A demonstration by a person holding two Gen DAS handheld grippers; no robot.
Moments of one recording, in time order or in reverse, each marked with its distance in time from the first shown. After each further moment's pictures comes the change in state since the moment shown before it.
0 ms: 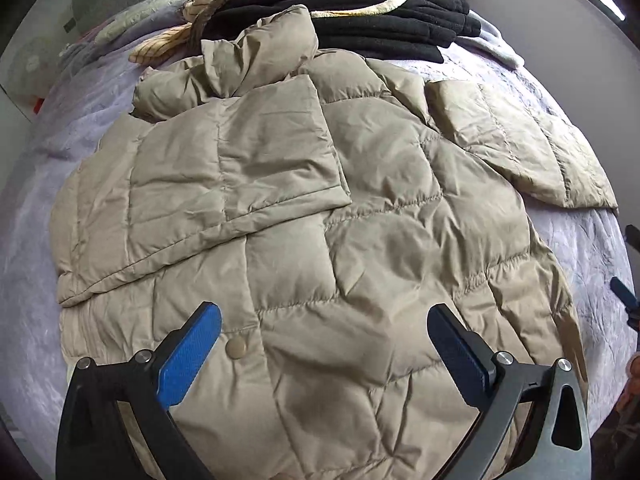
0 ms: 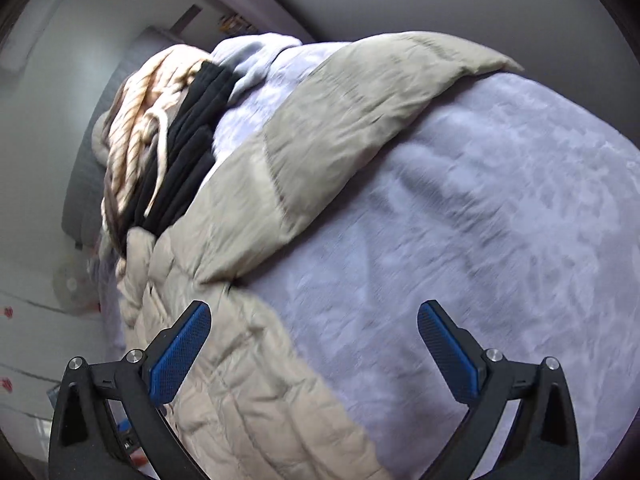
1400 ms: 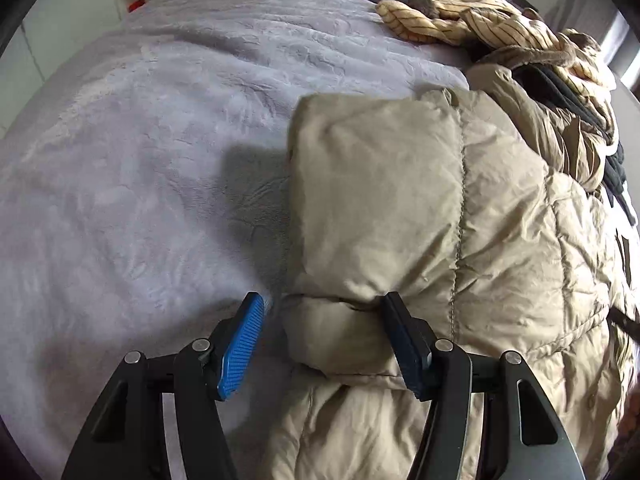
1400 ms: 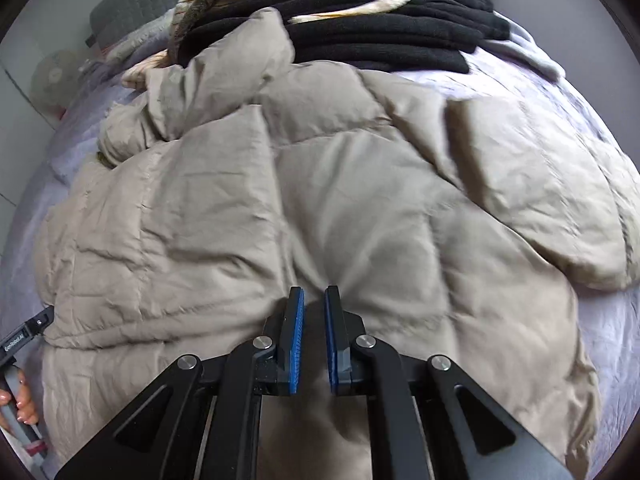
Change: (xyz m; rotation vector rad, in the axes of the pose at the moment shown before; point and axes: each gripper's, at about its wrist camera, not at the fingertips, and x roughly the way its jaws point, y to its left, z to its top) left arm 0.063 0.347 -0.027 -0.411 -0.092 0.021; right arm 0.157 0.246 -0.144 -0.652 0.172 -0.197
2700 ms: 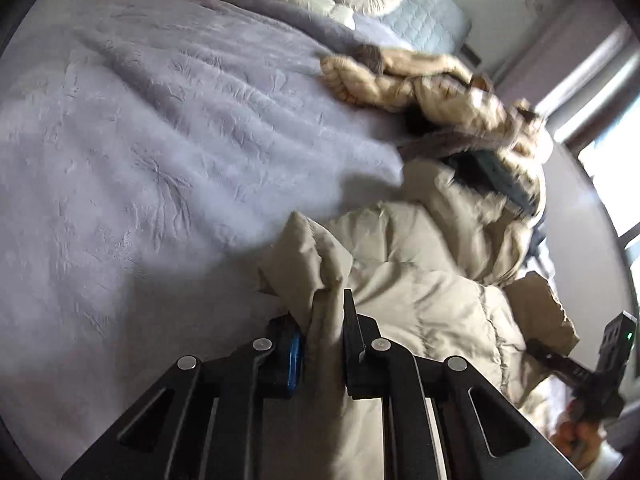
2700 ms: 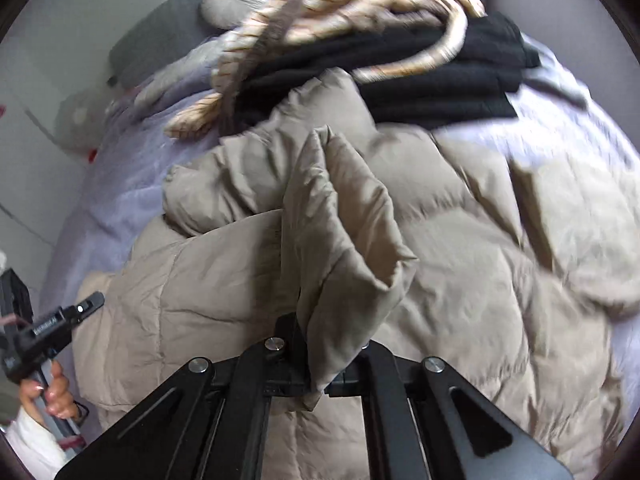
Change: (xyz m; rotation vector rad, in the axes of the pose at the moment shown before) left arm 0.021 0.010 0.082 -0.024 -0.065 -0.375; right arm -0.005 0.049 0.027 0.102 -0.049 0.141
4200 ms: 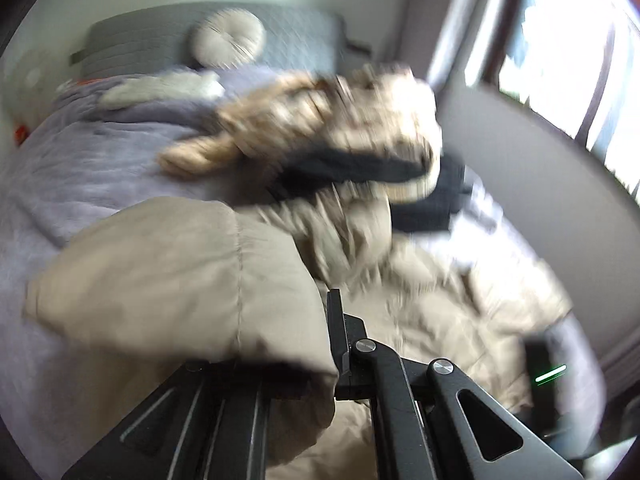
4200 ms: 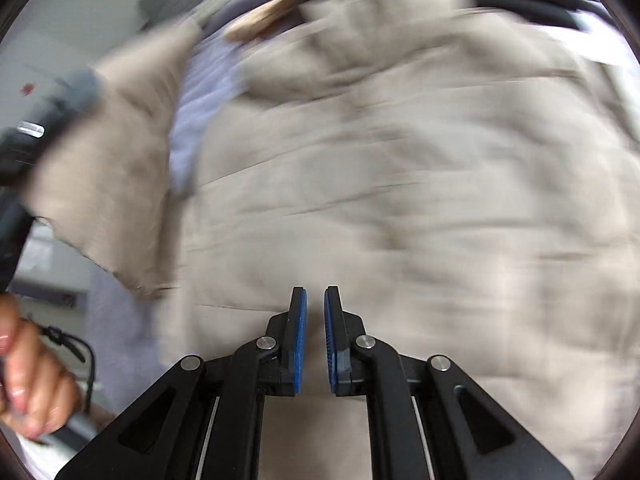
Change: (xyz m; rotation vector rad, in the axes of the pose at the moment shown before) left arm -0.029 -0.232 -0.064 0.482 -0.135 0.020; right arm 0.001 0.022 -0.048 -0.055 0.211 0.111
